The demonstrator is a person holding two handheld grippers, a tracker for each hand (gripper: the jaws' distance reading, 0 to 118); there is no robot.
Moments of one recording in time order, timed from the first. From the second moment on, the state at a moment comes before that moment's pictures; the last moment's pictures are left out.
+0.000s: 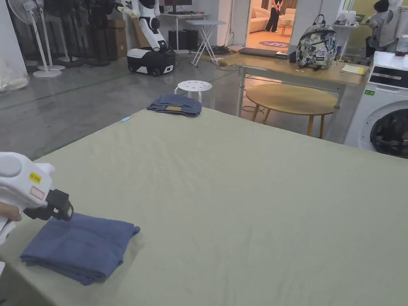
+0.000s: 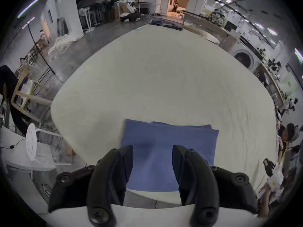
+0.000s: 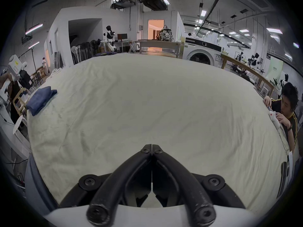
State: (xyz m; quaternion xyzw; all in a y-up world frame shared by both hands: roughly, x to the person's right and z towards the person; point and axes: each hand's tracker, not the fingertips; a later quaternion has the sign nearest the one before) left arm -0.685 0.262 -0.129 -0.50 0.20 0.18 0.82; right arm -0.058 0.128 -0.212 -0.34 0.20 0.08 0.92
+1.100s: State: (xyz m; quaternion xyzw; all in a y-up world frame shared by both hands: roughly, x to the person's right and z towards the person) left arm -0.241 0.226 -0.181 -0.12 0.08 -0.01 0.99; right arm 0.074 0.211 -0.227 -0.13 0.05 0.01 0.99
